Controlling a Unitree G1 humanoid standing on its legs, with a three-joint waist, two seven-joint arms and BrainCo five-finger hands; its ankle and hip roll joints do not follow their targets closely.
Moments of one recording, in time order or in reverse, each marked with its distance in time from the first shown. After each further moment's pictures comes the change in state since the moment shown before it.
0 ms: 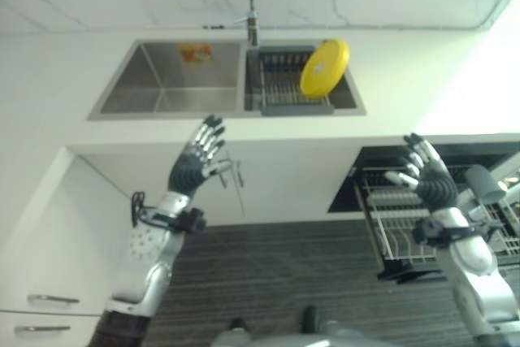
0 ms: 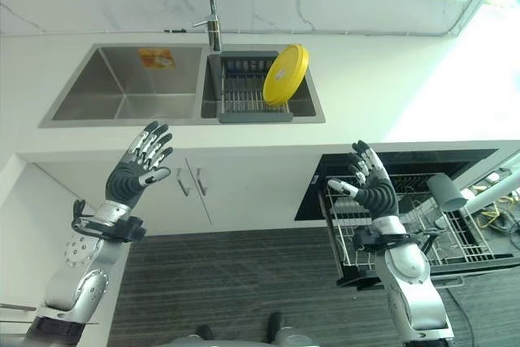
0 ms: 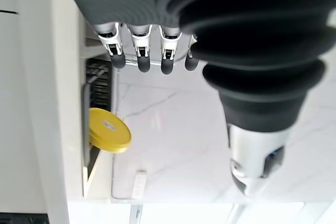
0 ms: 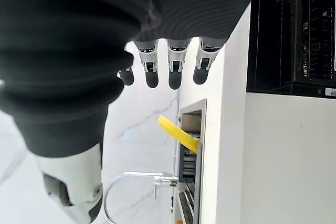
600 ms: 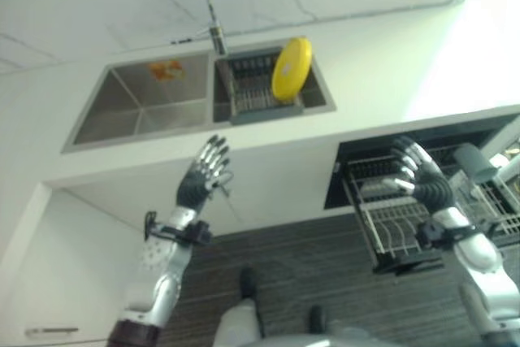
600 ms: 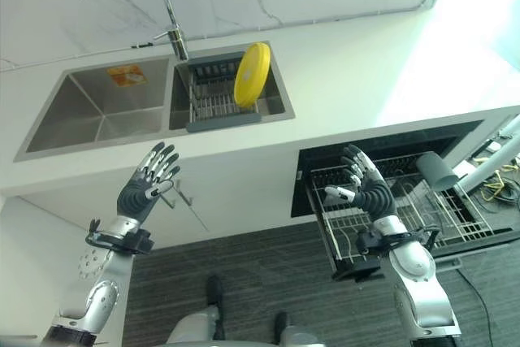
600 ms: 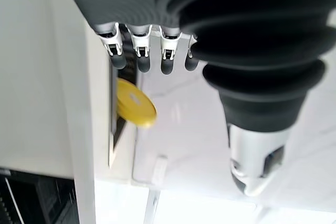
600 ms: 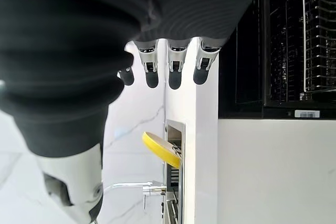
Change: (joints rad) left arm 0.043 -0.078 -0.026 0.132 -0.045 -0.035 -0.028; right arm -0.003 -0.076 0.001 0.041 -0.003 0.006 0.130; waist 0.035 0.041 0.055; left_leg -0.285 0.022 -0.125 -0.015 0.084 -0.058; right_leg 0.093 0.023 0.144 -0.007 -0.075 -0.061
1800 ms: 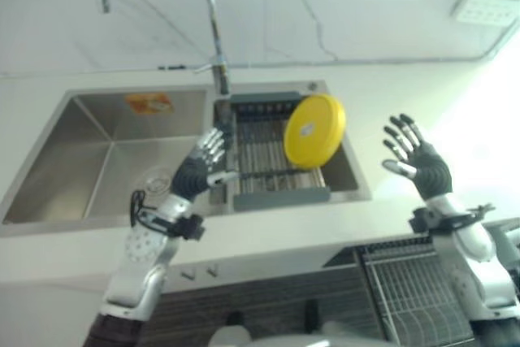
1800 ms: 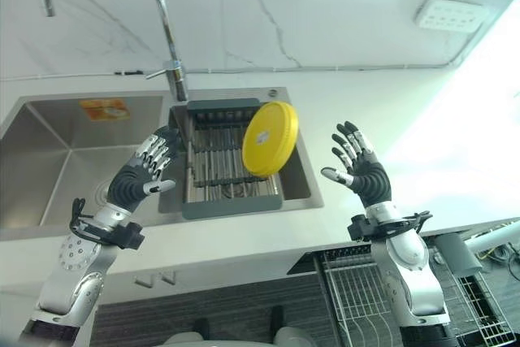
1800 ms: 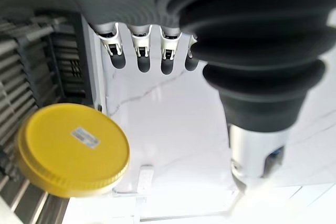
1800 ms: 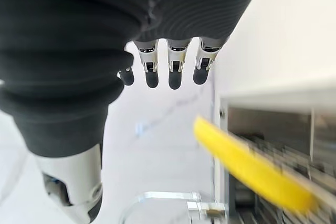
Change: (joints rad) left arm -0.043 0.098 0.023 -0.138 0.107 0.025 -0.043; right arm -0.081 0.065 -0.011 -0.054 0.151 -0.031 0.014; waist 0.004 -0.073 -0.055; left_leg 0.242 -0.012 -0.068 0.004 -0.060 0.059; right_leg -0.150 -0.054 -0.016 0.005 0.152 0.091
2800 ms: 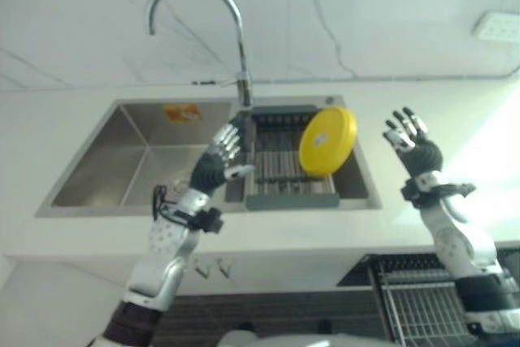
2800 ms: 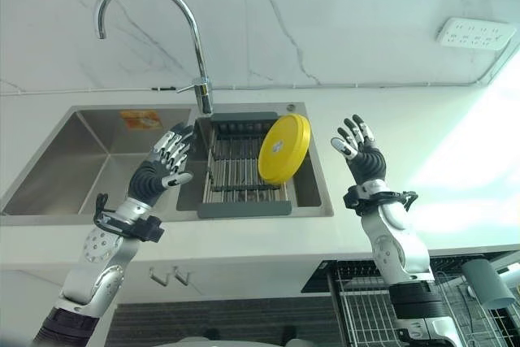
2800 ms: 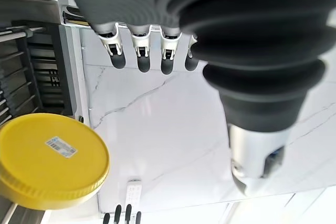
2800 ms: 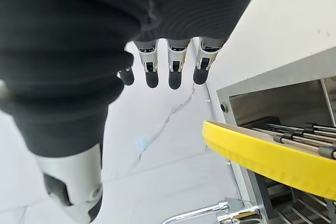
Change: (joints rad) left arm -0.078 -0.039 -0.101 0.046 0.000 0.001 0.062; right arm -0.245 0.008 0.049 0.262 0.196 0.118 -0.129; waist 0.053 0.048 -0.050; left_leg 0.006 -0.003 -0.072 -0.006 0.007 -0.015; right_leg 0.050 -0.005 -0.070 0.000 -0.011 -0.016
